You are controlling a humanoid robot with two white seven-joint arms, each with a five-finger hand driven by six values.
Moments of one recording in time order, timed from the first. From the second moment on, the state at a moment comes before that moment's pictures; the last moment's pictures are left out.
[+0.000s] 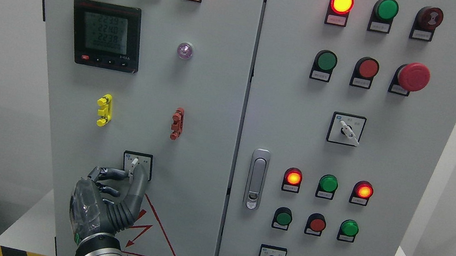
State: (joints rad) left arm -0.49 -0.11 -0.27 -1.81 -0.20 0.62 0.75; right arm 0.06 0.12 0.06 -0.14 0.00 0.05 0.14
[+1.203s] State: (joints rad) left arm -0.49 -0.11 -0.28 -1.81 -0.20 0.62 0.75; right arm 0.06 0.12 0.06 -0.14 0.00 0.05 0.14
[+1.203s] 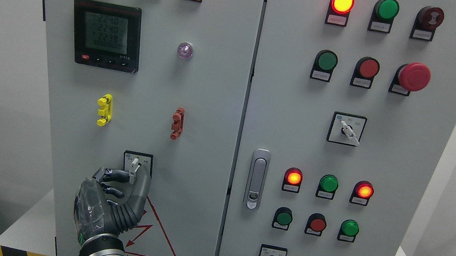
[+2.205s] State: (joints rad) left arm -0.50 -0.11 -0.28 -1.80 -0.20 0.63 0.75; right arm 0.06 0.12 0.06 -0.14 0.00 0.05 0.14
